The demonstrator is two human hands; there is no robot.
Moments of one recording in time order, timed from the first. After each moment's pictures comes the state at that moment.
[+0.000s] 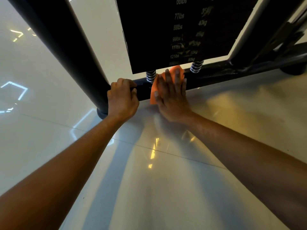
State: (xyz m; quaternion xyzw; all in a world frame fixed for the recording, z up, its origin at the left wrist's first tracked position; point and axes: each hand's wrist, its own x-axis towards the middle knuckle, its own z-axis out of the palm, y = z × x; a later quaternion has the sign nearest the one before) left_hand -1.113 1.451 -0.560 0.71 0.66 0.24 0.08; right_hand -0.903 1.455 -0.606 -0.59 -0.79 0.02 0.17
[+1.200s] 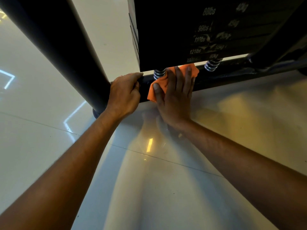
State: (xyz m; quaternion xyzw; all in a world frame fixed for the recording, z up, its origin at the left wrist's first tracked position) left_hand -1.132 1.490 -0.571 0.75 0.59 0.26 0.17; right_hand -0.949 1.480 -0.635 -0.67 -0.67 -0.05 0.31
